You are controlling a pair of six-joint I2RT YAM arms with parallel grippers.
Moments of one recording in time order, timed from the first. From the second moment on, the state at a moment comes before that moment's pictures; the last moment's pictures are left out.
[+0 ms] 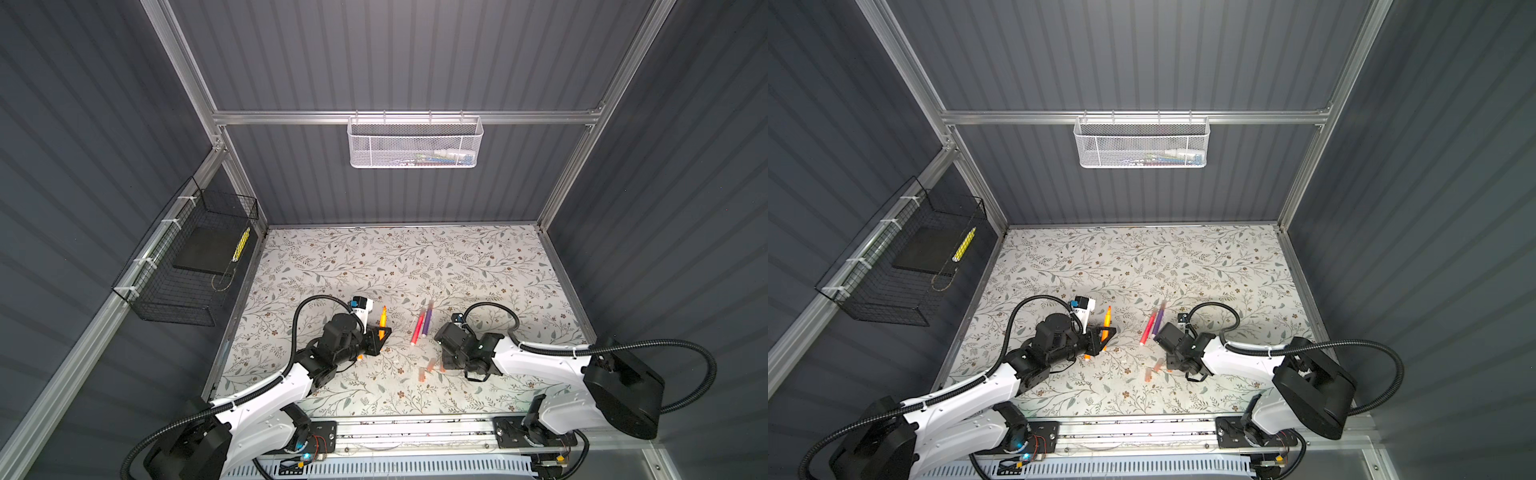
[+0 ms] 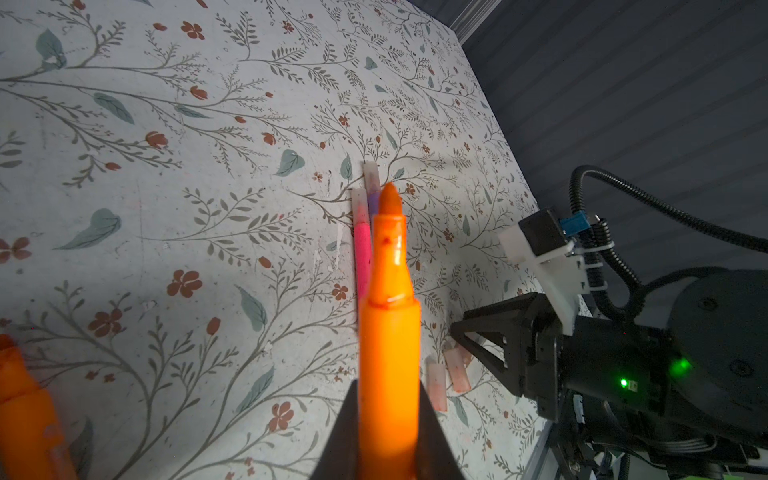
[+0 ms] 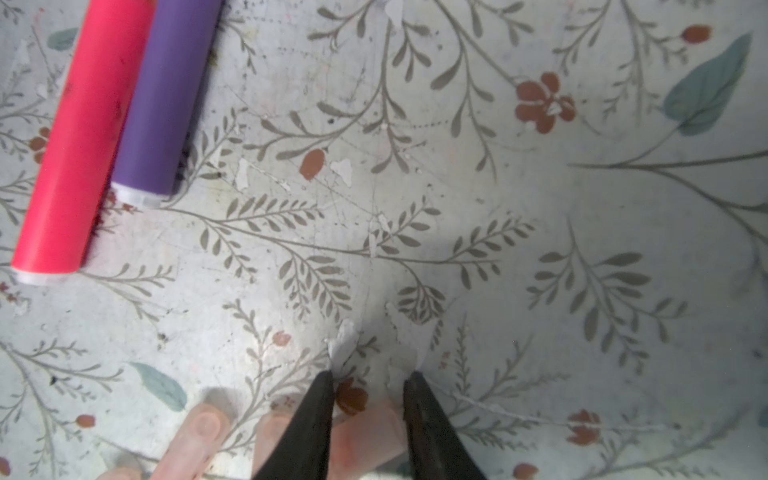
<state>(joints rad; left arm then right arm) -0.71 1.04 0.38 0.18 0.22 -0.63 0.91 1.40 0.61 -0.43 0.28 0.83</state>
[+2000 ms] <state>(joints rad) -0.71 1.06 0.38 0.19 0.22 -0.63 0.95 1.38 0.59 -0.46 0.32 0.87</state>
